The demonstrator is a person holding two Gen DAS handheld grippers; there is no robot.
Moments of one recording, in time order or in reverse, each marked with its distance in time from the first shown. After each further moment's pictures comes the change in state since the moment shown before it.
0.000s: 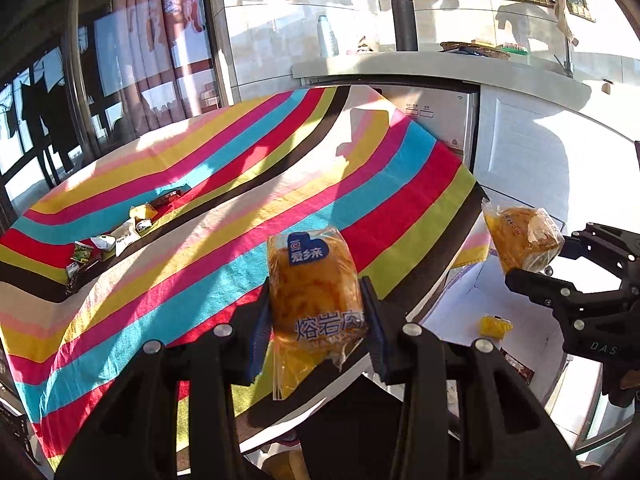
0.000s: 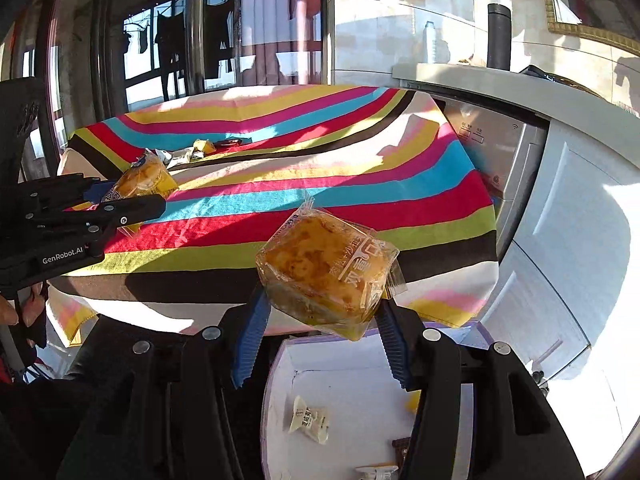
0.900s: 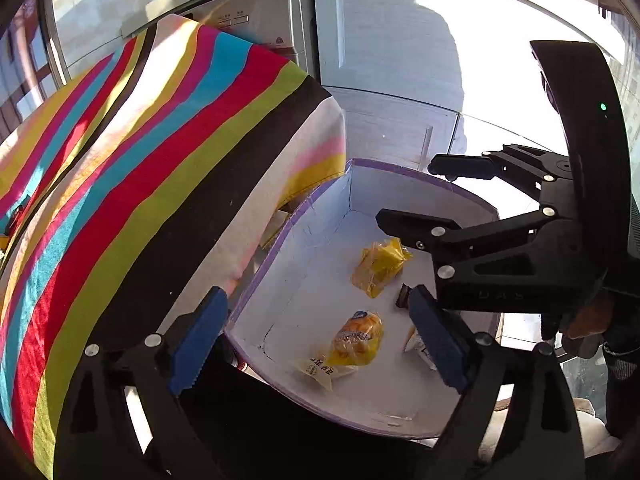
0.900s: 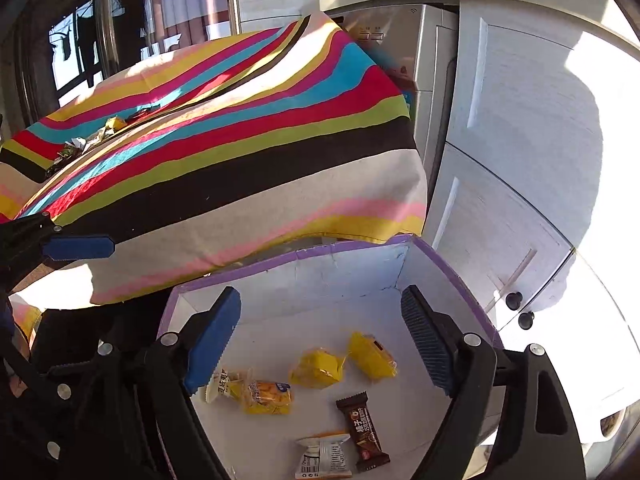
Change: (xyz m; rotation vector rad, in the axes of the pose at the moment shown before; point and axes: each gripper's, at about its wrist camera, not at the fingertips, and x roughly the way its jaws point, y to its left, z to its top) left arm 0.090 -0.153 -0.038 0.243 0.226 -0.353; right arm 0.046 -0.082 -0.070 0.175 0.140 -0.150
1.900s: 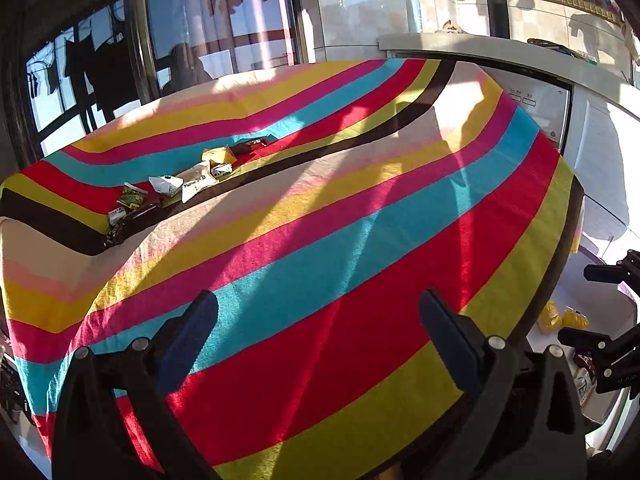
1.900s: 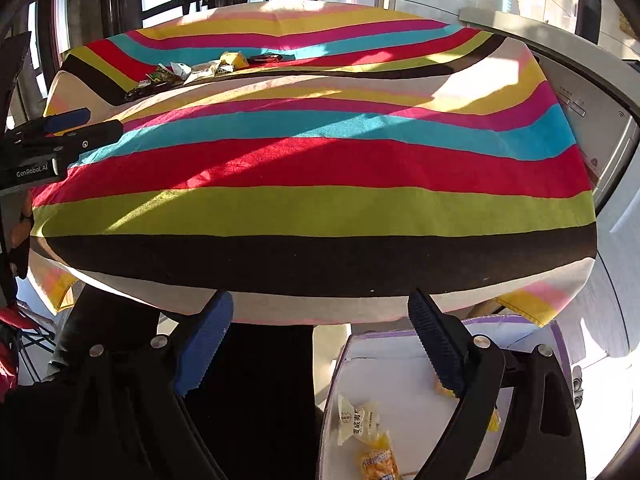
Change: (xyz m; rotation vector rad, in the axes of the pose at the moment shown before) left arm -0.137 0.266 -0.101 -0.430 -0.164 0.519; right arm 0.037 0.200 0.047 -0.315 0.099 0.204
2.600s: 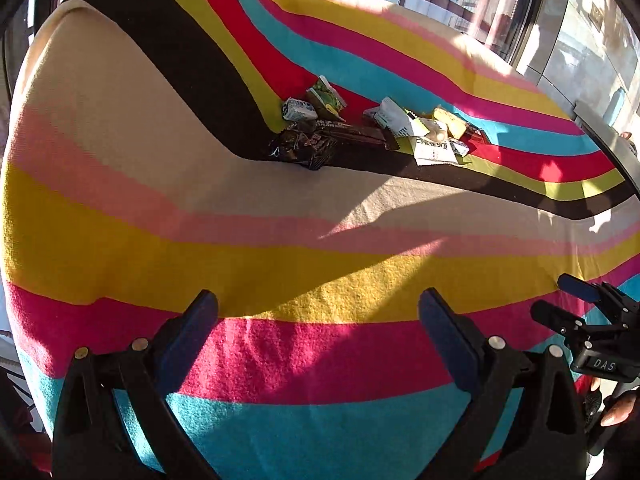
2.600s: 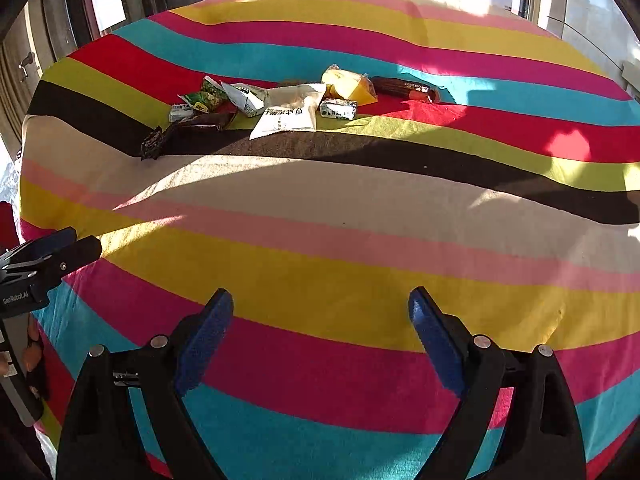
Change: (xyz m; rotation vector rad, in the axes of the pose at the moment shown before) left arm 0.074 0.222 -0.011 -0.549 0.230 0.146; right arm 0.173 0.120 0.231 -0.159 0.100 0.230
